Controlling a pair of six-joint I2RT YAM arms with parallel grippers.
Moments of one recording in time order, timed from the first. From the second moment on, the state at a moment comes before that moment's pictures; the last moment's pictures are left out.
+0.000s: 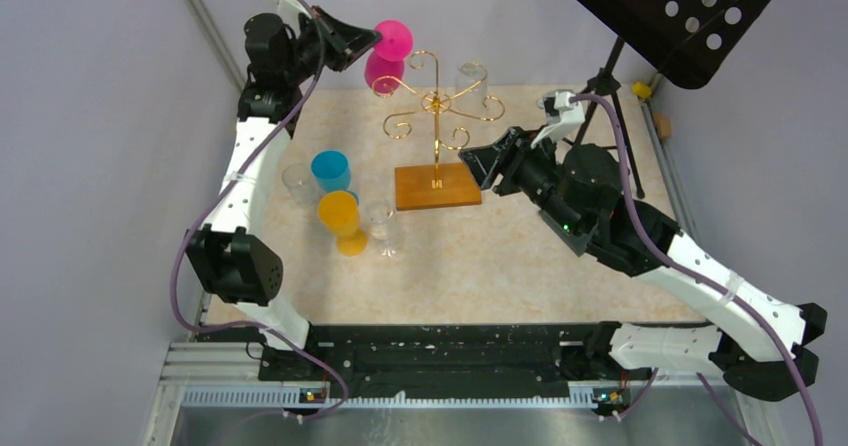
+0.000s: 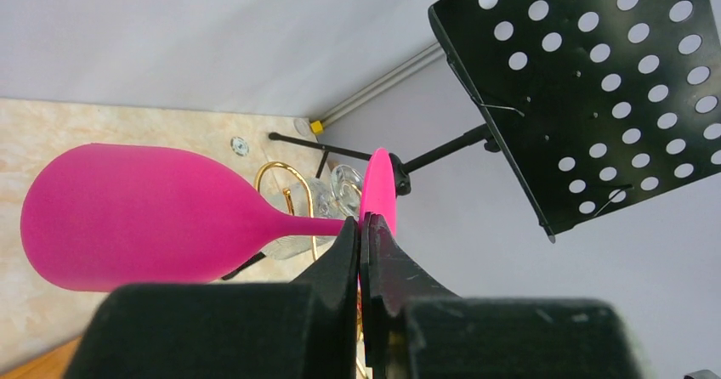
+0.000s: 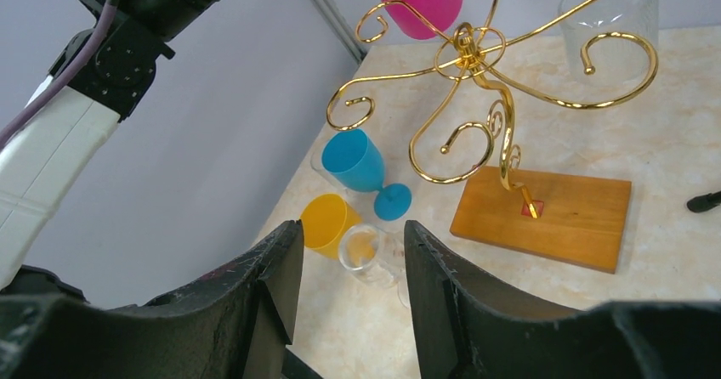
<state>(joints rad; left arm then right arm) -0.10 1.69 1.82 -0.05 0.61 -0.97 1.00 1.05 1.34 -0.33 0.39 0.54</state>
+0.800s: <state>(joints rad) -0.09 1.45 1.66 0.43 0.79 -1.28 1.00 0.99 1.24 -0.11 0.28 0.52</state>
